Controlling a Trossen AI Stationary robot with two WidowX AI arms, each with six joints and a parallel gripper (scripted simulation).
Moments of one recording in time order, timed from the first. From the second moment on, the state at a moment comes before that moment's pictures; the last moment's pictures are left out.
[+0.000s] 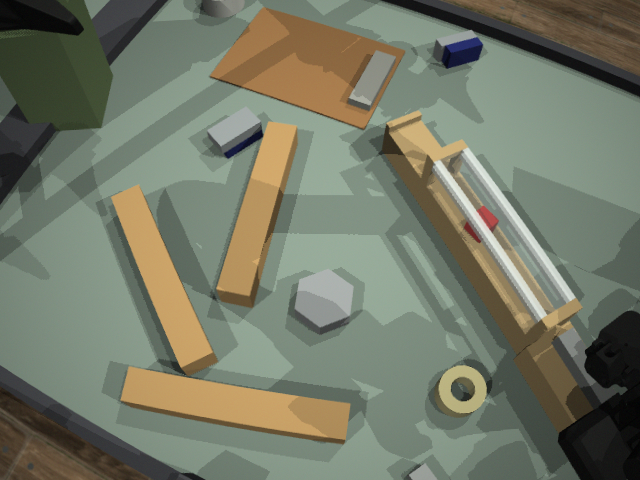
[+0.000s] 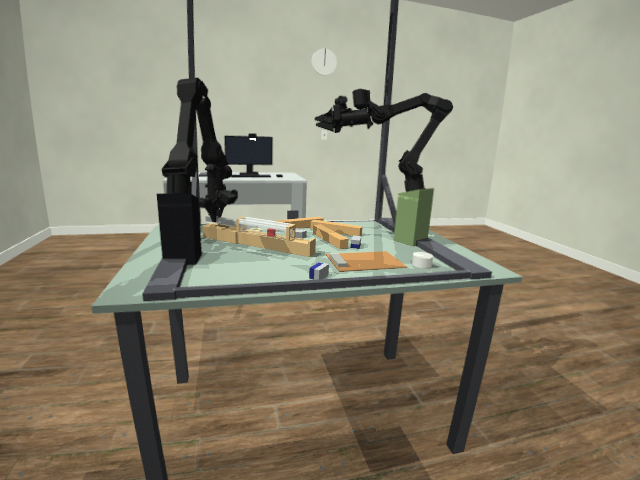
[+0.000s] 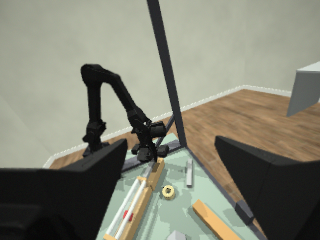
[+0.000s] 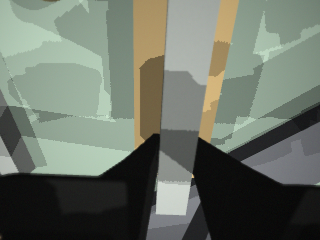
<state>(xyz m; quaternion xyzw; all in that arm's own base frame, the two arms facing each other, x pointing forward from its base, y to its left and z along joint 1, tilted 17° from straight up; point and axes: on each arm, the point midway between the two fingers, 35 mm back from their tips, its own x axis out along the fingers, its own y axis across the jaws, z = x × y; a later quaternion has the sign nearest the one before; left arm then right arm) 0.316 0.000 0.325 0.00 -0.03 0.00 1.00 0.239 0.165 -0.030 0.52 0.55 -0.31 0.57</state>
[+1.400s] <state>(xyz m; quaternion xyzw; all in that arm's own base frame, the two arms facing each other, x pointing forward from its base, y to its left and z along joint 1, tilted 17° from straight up) 0.316 0.000 0.325 0.00 -0.03 0.00 1.00 0.247 0.144 -0.047 0.52 0.55 -0.31 0.57</state>
